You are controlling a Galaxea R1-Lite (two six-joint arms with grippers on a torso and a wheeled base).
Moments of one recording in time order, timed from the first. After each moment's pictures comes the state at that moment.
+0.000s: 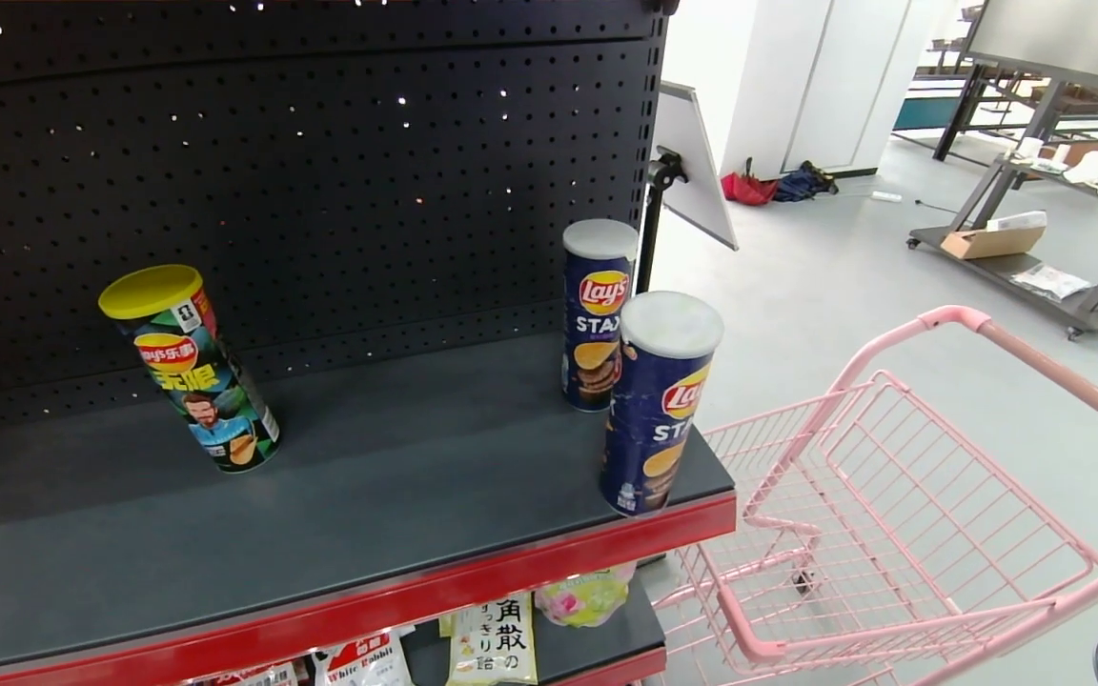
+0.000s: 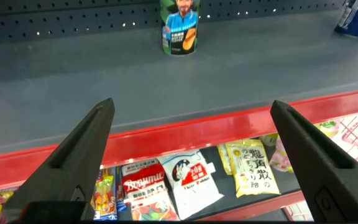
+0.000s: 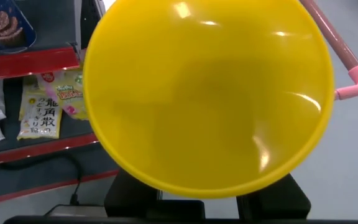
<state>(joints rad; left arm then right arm) 0.00 0.00 0.00 0.00 0.02 0.00 0.08 0.44 -0.65 0.52 -0.12 -0.07</state>
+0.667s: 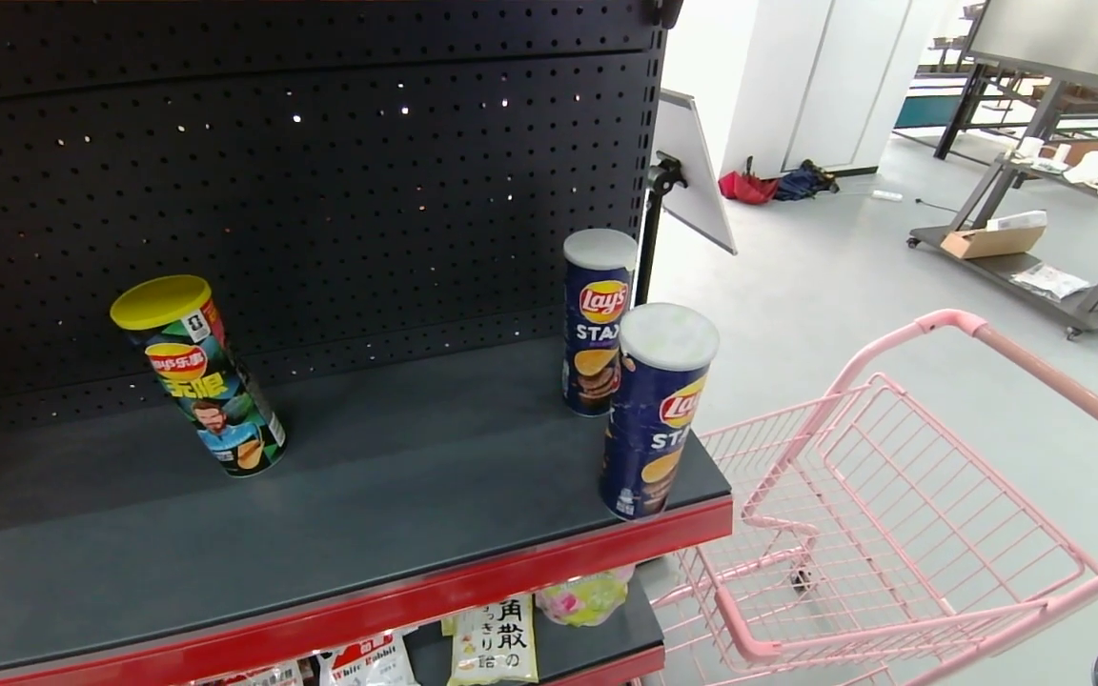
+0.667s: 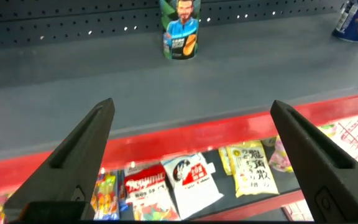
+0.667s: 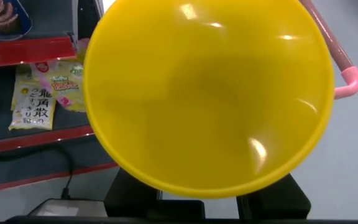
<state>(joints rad) 0.00 0.00 0.00 0.00 0.02 0.00 0.08 0.41 -0.61 0.51 -0.12 -0.11</state>
